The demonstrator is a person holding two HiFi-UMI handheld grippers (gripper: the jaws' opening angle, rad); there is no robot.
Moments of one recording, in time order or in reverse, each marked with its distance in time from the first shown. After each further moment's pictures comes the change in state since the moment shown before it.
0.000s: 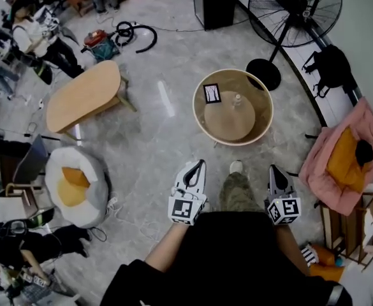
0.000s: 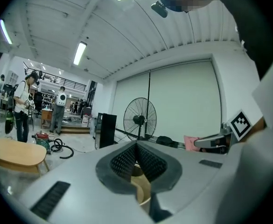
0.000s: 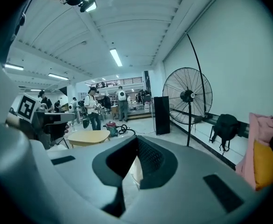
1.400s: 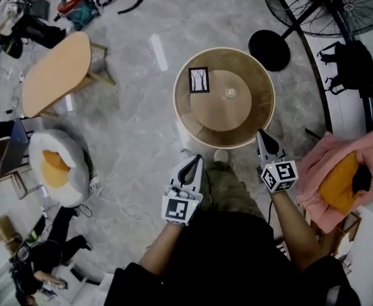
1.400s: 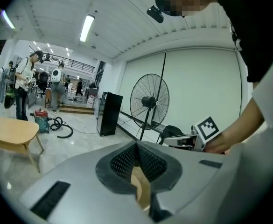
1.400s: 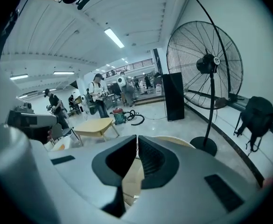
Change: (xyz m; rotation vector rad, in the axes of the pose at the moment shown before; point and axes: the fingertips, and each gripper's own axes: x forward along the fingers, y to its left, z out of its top) left arm 0.252 0.060 -0.093 -0.125 0.149 0.071; right arm 0.338 -0.145 -0.050 0.008 0.192 0.210
